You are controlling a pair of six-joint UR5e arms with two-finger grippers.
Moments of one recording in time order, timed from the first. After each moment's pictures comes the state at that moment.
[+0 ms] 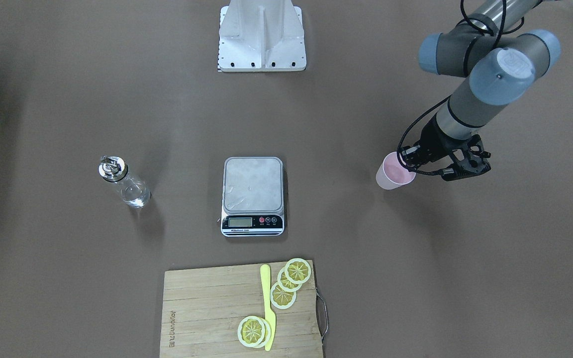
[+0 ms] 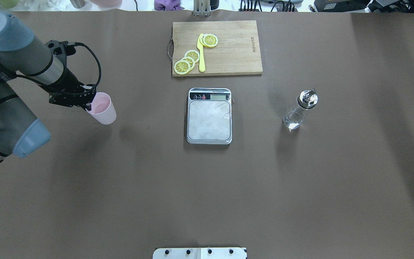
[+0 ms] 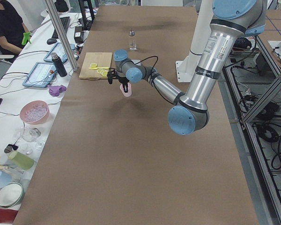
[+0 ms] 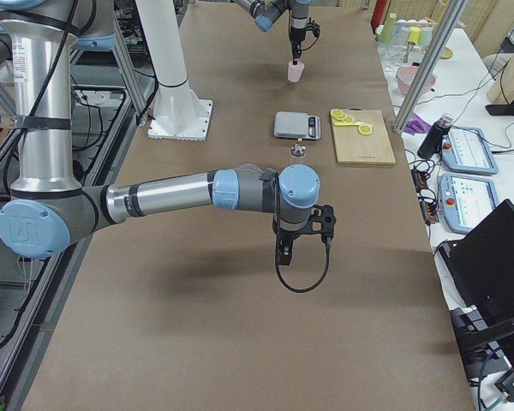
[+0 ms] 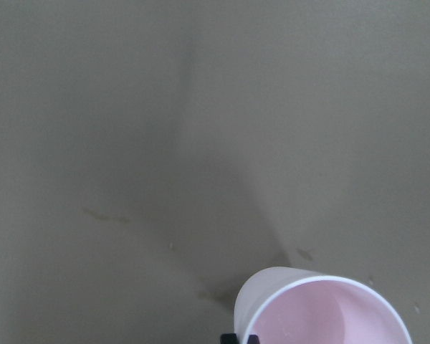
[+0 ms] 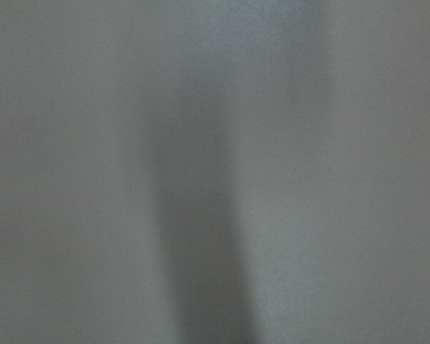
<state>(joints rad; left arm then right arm) -0.88 -1.99 -1.77 -1.59 -2.20 -1.11 1.57 -1.61 1.82 -1.81 2.47 0.01</state>
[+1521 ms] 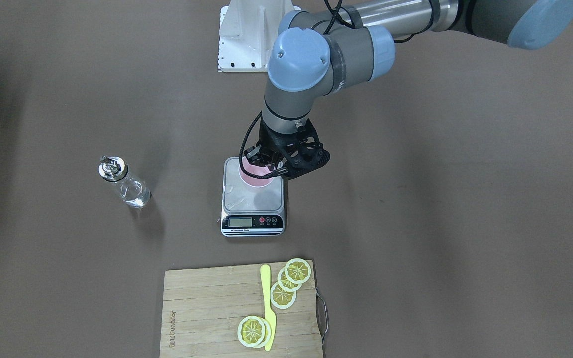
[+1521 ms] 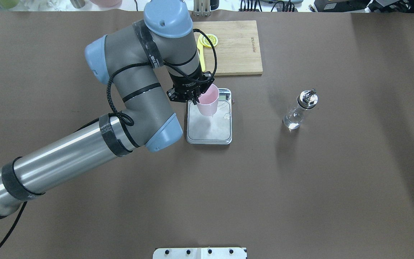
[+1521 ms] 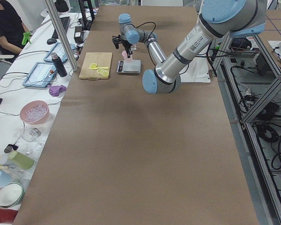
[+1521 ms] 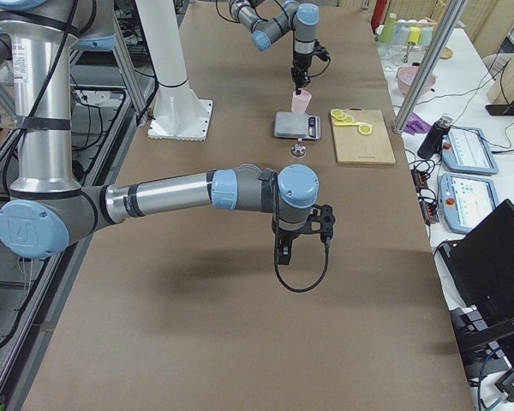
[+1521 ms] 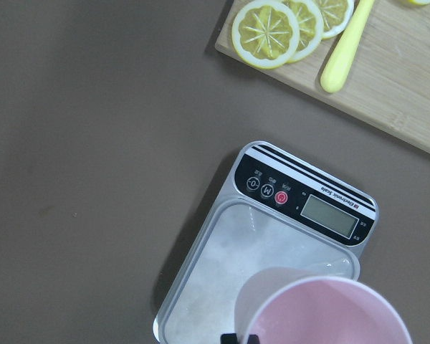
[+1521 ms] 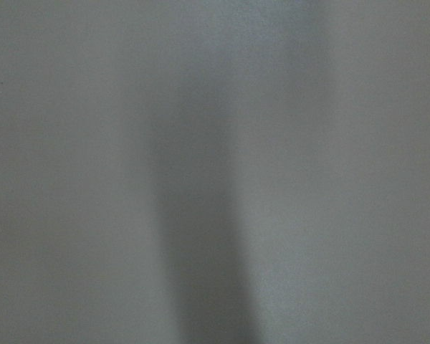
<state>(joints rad) -0.66 -2.53 -1.43 -1.56 -2.06 -1.57 1.57 -1.61 1.83 -1.81 2.47 0.01</state>
